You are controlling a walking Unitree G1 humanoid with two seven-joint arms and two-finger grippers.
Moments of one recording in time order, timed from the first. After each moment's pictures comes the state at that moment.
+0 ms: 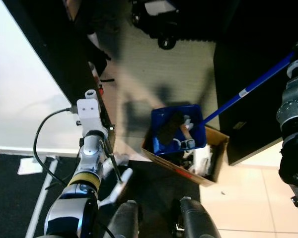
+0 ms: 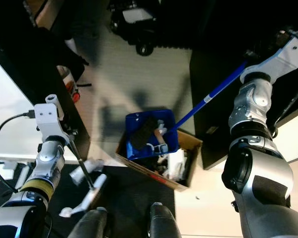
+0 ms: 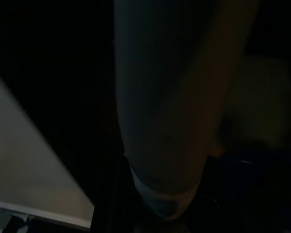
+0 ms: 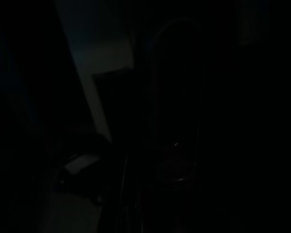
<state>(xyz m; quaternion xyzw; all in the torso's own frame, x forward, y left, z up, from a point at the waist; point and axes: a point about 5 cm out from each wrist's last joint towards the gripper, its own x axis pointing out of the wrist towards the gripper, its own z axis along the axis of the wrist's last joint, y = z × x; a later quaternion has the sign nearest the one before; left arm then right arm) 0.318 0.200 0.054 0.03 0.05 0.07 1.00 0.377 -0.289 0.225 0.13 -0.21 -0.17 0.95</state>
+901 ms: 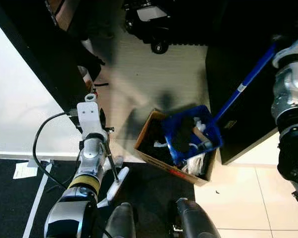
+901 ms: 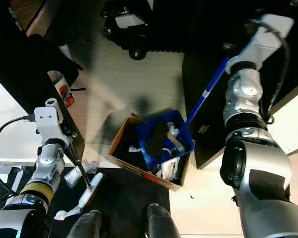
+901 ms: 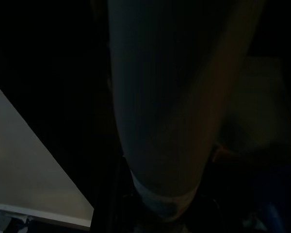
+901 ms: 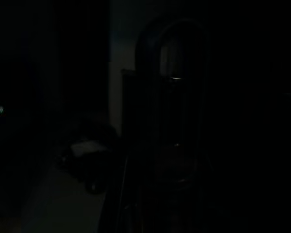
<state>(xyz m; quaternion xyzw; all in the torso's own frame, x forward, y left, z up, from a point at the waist) 0.314 0.203 0.052 0.03 0.05 0.08 1.00 0.393 -0.246 0.239 -0.03 -0.20 -0.07 0.98</state>
